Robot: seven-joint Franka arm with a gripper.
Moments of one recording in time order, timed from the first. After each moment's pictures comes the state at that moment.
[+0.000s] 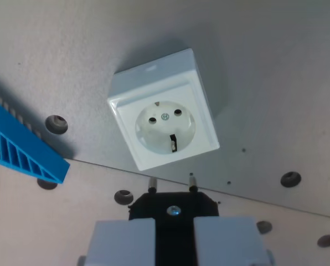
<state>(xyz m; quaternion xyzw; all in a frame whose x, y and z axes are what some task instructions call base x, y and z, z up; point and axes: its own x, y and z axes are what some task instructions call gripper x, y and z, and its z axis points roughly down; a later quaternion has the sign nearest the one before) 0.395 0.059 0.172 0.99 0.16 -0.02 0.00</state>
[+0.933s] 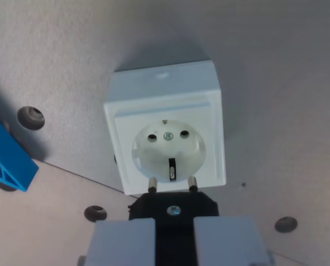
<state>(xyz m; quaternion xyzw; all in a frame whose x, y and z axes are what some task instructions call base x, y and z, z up) 0.388 0.059 0.131 0.97 0.26 -0.02 0.00</state>
